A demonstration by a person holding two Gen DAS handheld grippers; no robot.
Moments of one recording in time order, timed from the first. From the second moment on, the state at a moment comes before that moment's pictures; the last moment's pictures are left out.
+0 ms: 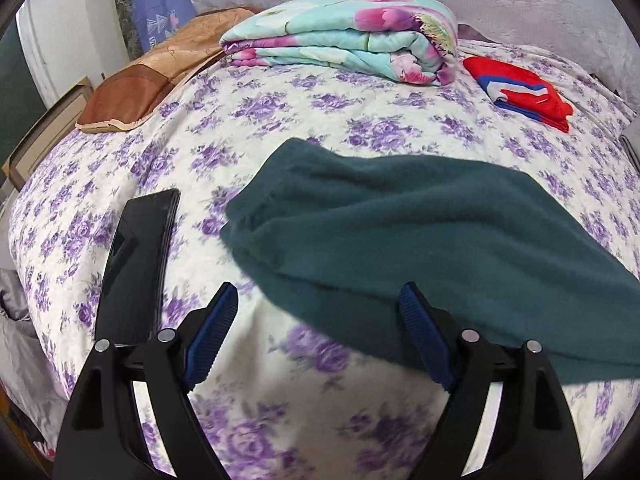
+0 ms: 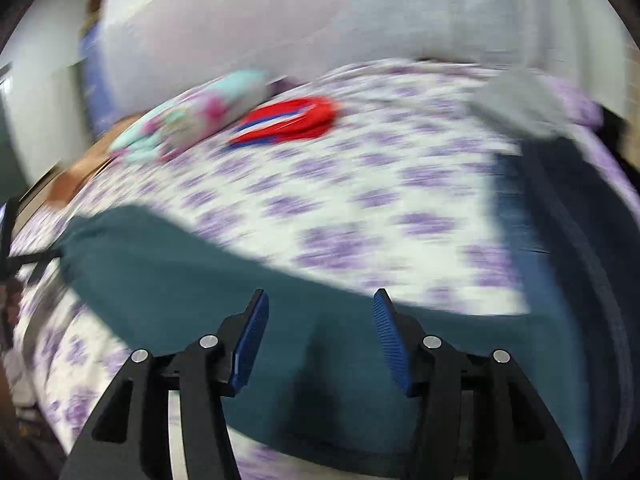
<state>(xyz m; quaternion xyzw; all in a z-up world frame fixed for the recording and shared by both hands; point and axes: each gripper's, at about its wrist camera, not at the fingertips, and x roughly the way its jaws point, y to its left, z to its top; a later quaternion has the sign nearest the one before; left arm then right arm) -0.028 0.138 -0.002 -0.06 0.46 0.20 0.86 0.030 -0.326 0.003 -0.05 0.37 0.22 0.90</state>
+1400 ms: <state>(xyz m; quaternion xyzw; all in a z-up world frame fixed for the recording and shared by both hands) -0.007 0.155 -0.028 -0.31 0.49 0.03 0.82 0.026 -0.076 -0.008 -0.13 0.38 0.45 0.80</state>
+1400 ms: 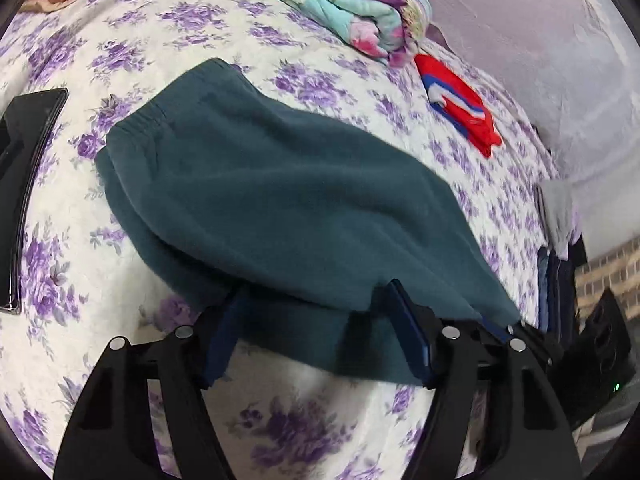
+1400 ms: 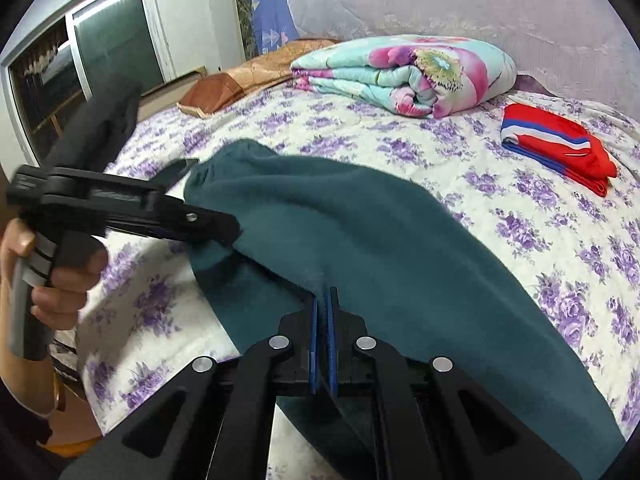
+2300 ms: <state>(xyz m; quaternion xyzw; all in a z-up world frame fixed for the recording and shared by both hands) -0.048 0.194 0.002 -0.21 0.43 0.27 0.84 0.017 -0.140 0.002 -0.11 0.42 0.47 0.77</state>
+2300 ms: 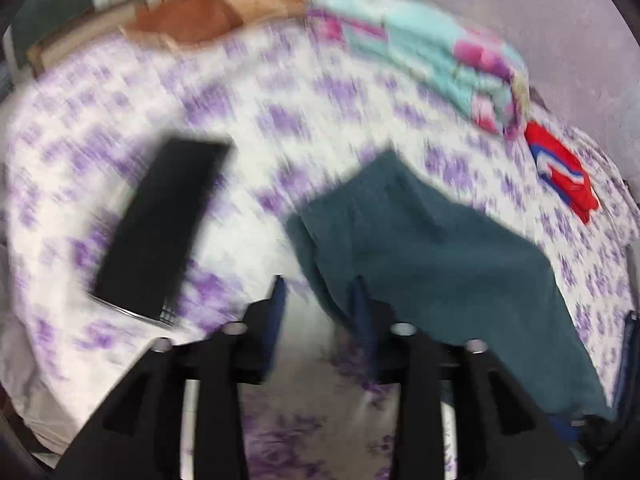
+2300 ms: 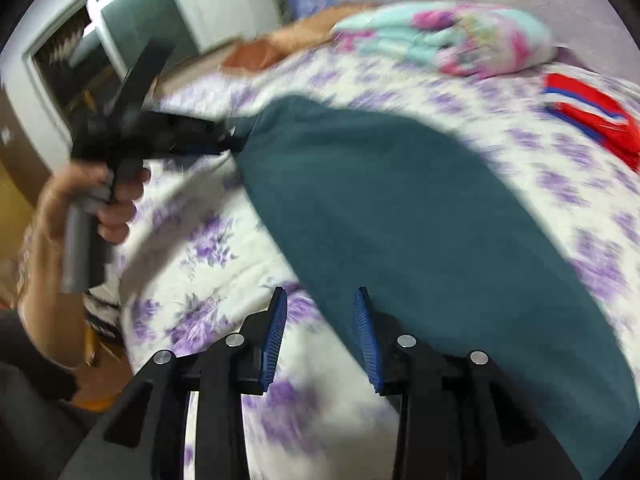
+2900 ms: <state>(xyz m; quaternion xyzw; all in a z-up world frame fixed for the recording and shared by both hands) -0.002 0.152 -0.021 -0.05 0.47 0.26 0.84 0.002 -0.457 -0.021 0.02 0.47 0.04 0.88</state>
